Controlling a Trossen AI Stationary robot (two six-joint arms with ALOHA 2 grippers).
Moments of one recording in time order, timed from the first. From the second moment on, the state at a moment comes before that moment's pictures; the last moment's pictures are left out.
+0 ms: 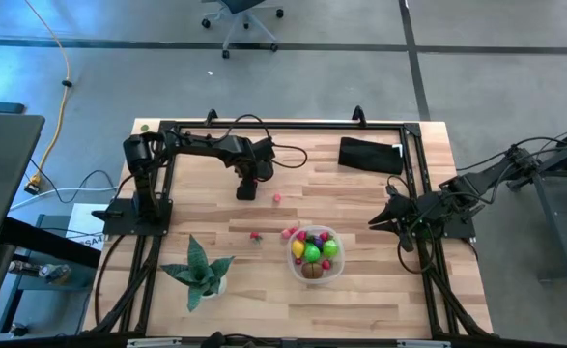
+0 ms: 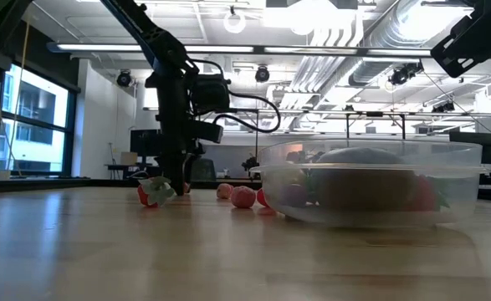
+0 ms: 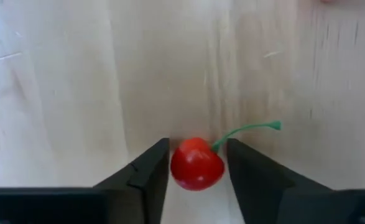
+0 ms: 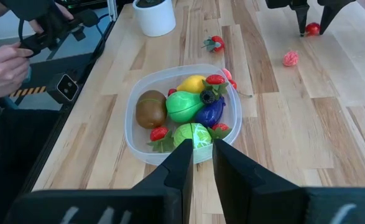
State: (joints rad) left arm 0.54 1.89 1.14 -0.65 0.01 0.50; right arm 0.47 0.50 0.51 -0.54 0.23 0.36
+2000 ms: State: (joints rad) left arm -0.06 2.12 1.74 -0.67 -0.01 0.36; right arm 0.47 0.50 0.51 -0.55 0.23 0.36
